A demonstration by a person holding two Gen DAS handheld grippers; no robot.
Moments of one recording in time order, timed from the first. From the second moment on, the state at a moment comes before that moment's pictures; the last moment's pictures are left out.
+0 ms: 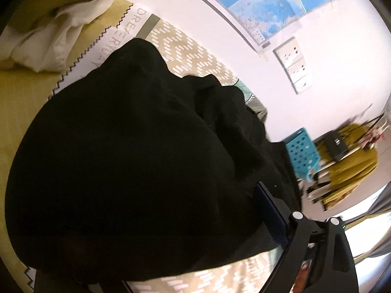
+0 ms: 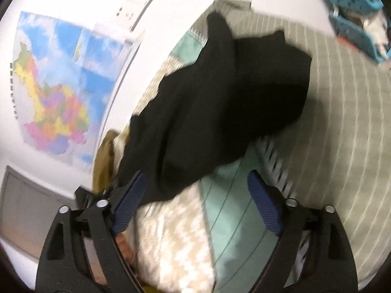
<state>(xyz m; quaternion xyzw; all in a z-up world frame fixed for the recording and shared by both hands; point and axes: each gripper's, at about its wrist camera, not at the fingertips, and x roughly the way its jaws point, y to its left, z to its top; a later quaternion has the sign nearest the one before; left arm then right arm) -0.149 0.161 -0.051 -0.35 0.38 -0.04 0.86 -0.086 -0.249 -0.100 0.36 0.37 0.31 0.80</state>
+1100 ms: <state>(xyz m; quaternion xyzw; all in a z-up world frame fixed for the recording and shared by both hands) -0.108 0.151 -0.043 -0.29 0.40 0.04 0.87 -0.010 -0.187 -0.078 0.30 0.33 0.29 0.85</state>
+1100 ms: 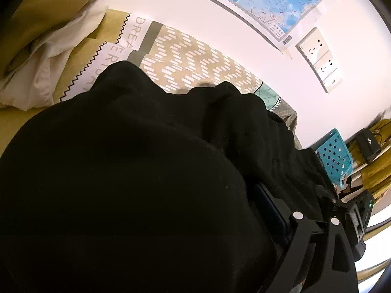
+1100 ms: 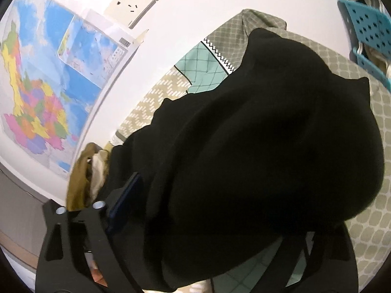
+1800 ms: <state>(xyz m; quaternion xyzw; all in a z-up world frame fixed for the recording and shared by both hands) -0.103 0.153 -0.044 -0.27 0.41 0.03 0.87 0.002 -0.192 -0.078 0.30 0.36 0.33 0.82</state>
